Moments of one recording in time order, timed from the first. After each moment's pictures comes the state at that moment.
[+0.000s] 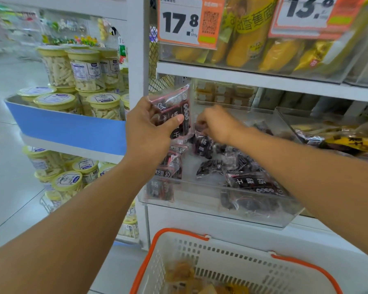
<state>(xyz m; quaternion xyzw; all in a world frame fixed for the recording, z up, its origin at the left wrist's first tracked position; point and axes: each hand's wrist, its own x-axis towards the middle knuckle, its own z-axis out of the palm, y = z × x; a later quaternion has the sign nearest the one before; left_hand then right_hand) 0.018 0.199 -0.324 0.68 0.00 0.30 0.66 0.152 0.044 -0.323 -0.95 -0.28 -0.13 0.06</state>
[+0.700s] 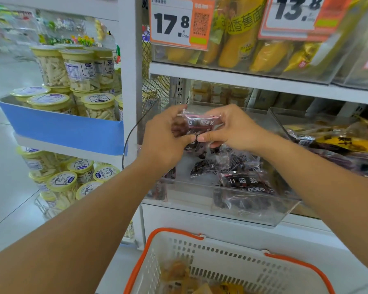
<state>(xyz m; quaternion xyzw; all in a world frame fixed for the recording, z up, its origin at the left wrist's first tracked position) 0.031 0.177 -0.334 0.81 -0.05 0.23 0.54 0.093 0.006 -0.306 -0.84 -0.30 0.04 0.45</state>
